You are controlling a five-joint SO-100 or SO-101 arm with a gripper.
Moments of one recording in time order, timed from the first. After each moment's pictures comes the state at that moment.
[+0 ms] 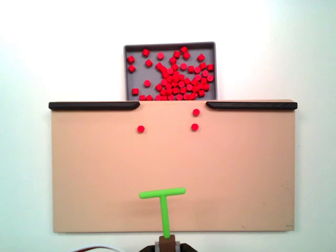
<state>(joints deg) 1.2 107.1 105.2 86.4 -94.1</state>
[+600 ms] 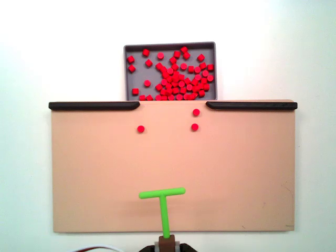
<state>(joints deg) 1.2 107.1 105.2 86.4 -94.0</state>
